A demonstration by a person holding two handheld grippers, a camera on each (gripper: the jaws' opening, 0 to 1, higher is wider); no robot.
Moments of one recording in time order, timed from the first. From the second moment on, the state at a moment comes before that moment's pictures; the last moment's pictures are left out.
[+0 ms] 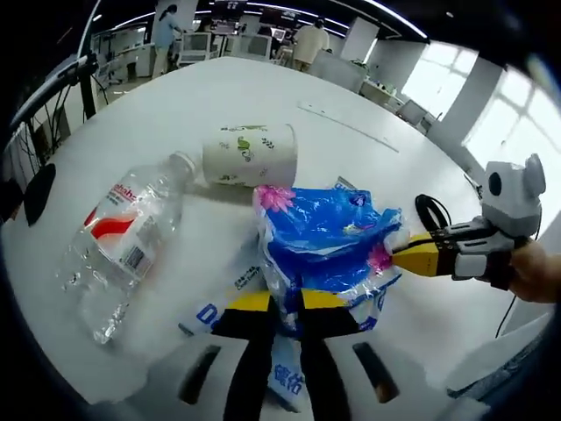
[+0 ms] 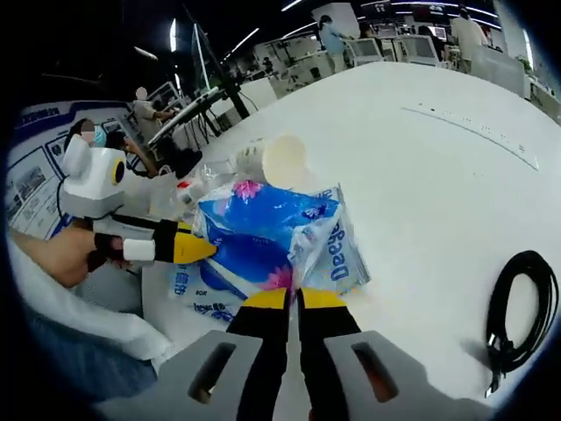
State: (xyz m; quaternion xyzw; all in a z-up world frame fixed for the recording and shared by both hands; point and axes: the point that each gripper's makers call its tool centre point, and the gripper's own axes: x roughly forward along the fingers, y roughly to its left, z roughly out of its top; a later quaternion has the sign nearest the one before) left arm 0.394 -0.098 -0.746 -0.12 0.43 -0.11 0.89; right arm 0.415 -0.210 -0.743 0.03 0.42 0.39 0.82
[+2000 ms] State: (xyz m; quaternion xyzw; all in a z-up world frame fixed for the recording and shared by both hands) left arm 0.443 -0.289 -0.668 -0.04 0.37 -0.35 0.86; right arm 0.426 -0.403 -0.674 0.20 0.35 0.20 0.89
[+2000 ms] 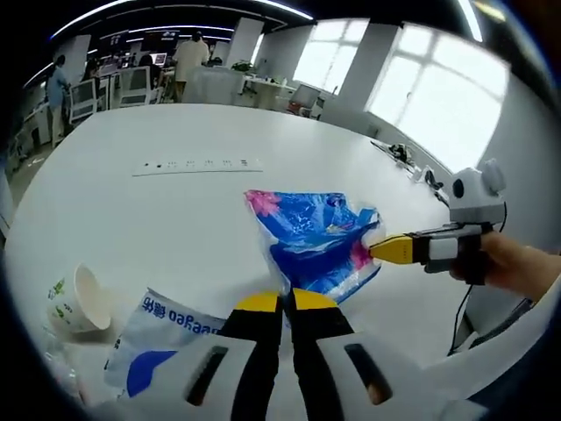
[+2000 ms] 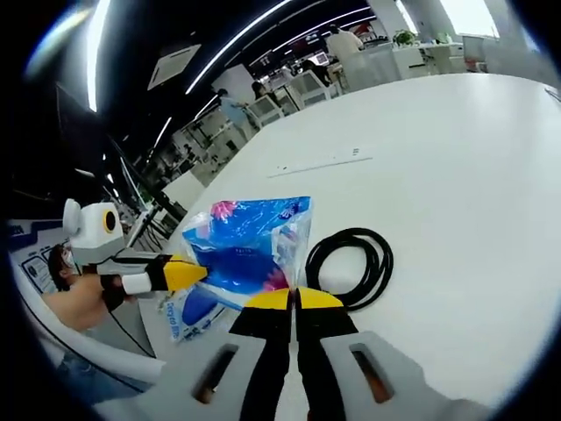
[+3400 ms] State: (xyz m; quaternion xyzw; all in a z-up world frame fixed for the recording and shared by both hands) left arm 0.532 -0.358 -0.714 -0.01 0.41 -0.37 0.83; right arm 0.516 -0.473 -0.715 0.21 0.34 0.10 0.91
